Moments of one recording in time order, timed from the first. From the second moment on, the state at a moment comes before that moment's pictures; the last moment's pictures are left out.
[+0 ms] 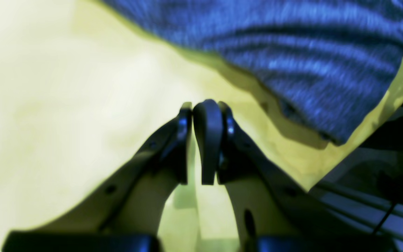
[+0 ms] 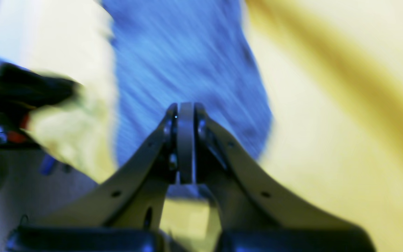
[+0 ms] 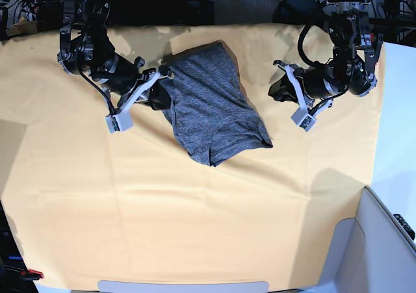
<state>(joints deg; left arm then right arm) 5.5 -15.7 -9.7 100.0 -43.0 -33.8 73.0 -10.4 8.8 1.2 116.3 41.7 7.3 -62.6</state>
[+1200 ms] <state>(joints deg) 7.3 -17.1 -9.3 100.1 -43.3 -33.8 72.7 -11.7 8.8 -14.2 117.4 19.1 7.0 -66.6</state>
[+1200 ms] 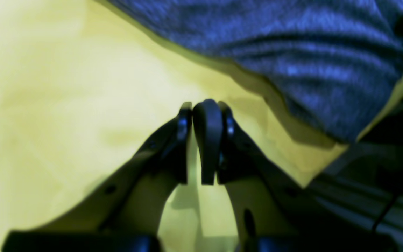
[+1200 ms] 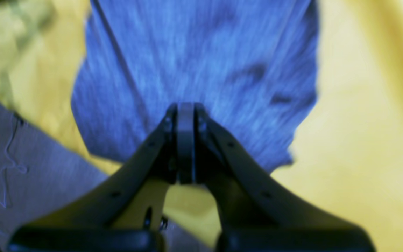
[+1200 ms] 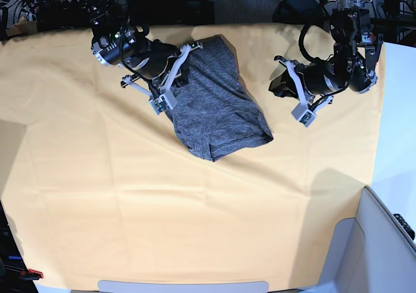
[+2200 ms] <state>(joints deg) 13.9 -19.4 -9.7 100.0 -43.3 -33.8 68.3 -10.0 3.4 -6.8 109.1 2.0 0.8 -57.3</state>
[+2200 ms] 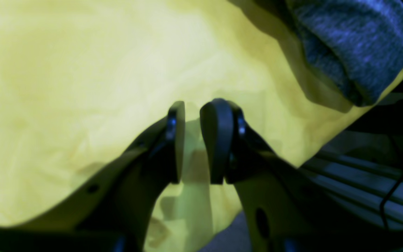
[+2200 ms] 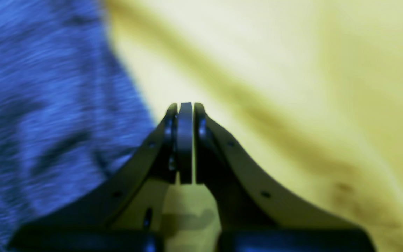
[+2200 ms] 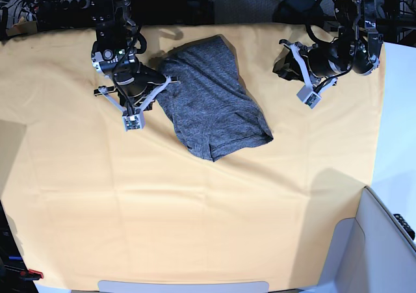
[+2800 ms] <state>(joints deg) 15.3 -21.9 -9.7 100.0 -43.2 -33.8 68.0 -17.5 6.9 -17.4 109.1 -1.2 -0.6 -54.1</state>
